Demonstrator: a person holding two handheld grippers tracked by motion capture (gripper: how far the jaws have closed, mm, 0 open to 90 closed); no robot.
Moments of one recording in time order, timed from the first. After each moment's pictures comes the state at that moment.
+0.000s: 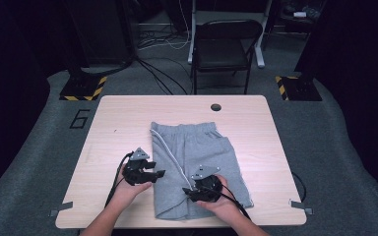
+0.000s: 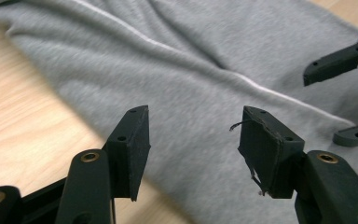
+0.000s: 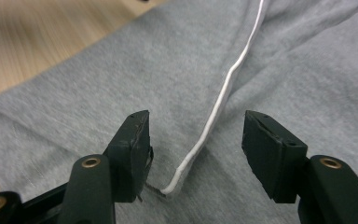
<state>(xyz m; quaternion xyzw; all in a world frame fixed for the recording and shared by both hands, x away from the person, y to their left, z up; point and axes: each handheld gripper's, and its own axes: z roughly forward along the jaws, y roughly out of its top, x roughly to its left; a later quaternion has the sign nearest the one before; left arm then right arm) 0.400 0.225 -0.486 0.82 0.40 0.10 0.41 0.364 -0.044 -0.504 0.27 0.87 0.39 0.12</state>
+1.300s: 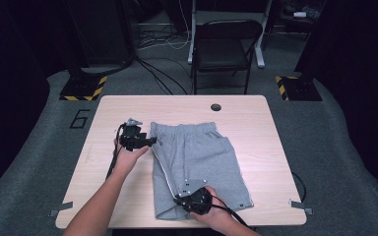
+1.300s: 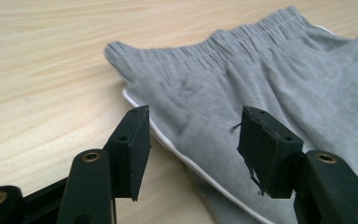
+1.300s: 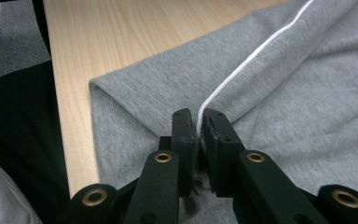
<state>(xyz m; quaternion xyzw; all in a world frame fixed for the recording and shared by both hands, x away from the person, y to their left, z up) 0.502 0.249 -0.465 0.76 0.49 0.15 0.40 0.331 -0.015 -0.508 0.17 0.90 0.39 0.08</state>
